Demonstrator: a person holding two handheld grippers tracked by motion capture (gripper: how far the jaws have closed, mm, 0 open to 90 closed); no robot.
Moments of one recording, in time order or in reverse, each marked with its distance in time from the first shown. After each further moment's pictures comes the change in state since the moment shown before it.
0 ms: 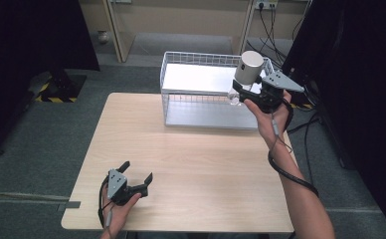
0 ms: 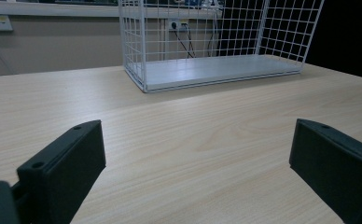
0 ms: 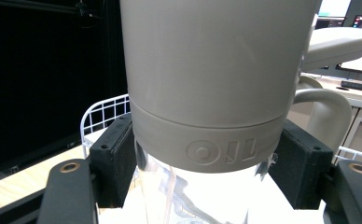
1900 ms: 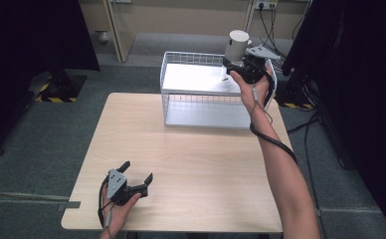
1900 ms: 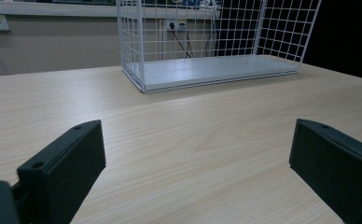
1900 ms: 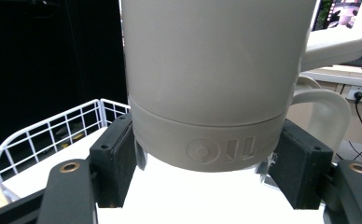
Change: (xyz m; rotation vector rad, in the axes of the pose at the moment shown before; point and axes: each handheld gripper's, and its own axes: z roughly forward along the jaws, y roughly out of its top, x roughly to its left) left arm 0.001 0.000 0.000 -0.001 -0.005 0.001; right arm -0.030 0.014 0.099 0.074 -0.094 0.070
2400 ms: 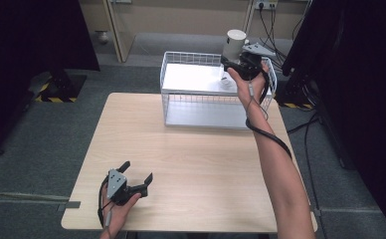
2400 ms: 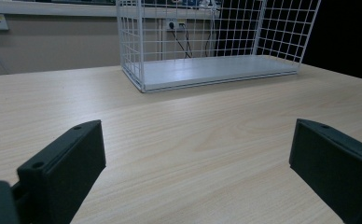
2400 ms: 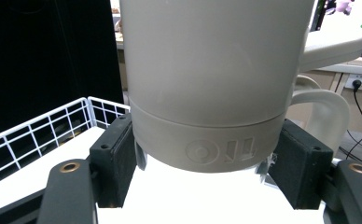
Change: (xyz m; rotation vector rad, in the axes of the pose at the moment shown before) left arm 0.000 0.000 0.000 0.003 -0.006 -0.003; right arm -0.004 -0.002 0.019 0.031 -0.020 0.031
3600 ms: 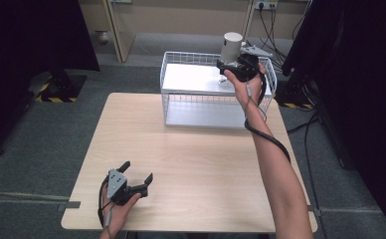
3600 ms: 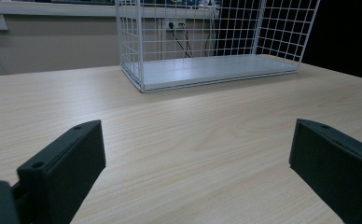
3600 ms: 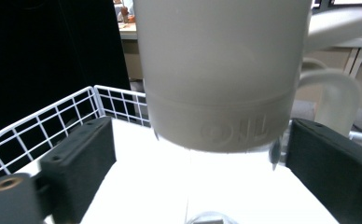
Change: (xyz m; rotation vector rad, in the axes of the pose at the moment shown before) left arm 0.000 0.000 0.000 0.000 -0.001 0.005; right arm 0.003 -0.008 0.006 0.055 0.027 0.067
